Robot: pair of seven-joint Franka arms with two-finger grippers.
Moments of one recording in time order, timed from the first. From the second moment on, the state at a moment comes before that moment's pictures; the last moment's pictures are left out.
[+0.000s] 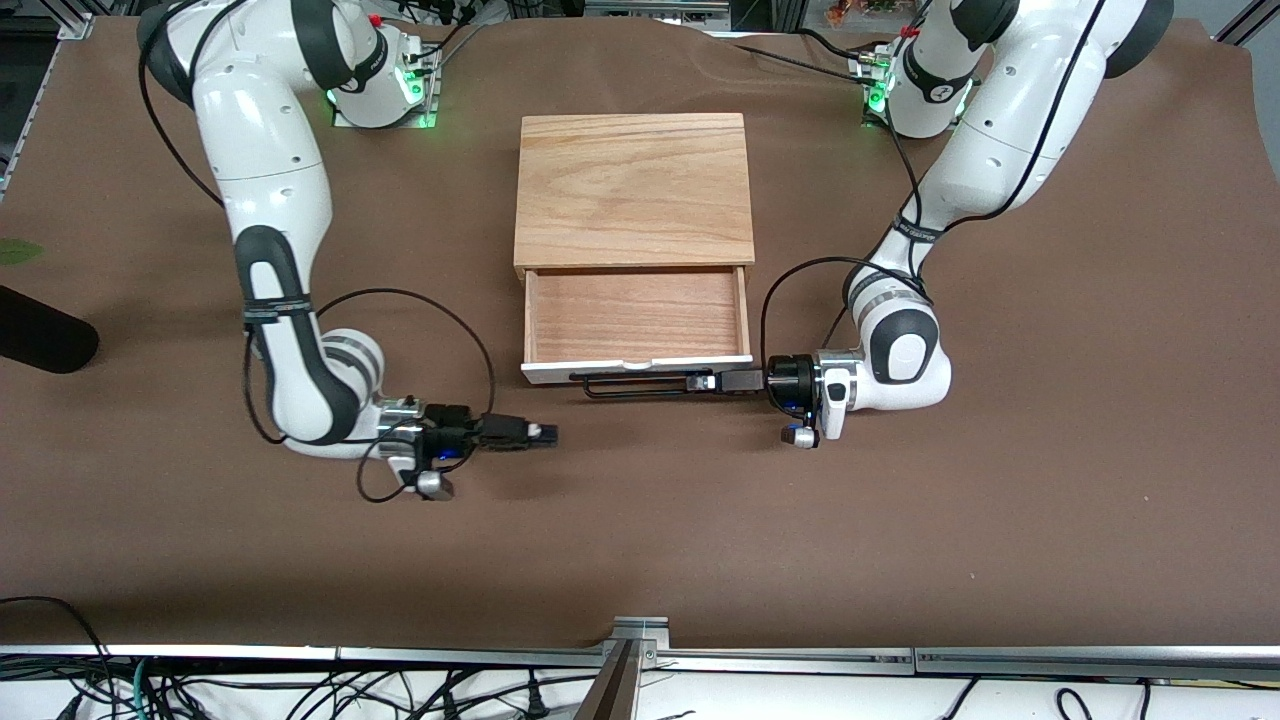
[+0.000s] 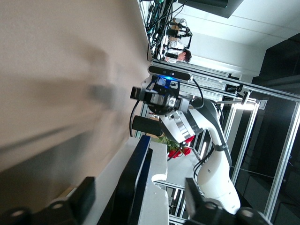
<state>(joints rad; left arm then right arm) -0.18 0.81 -0.15 -1.69 -1.73 1.89 0.71 0.27 0.99 -0.11 -1.36 1.70 1.77 -0.78</state>
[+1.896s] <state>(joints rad) -0.09 0.05 0.01 -1.75 -0.20 1.75 0.10 0.37 0.51 -0.55 -1.24 0.24 1.45 -0.25</state>
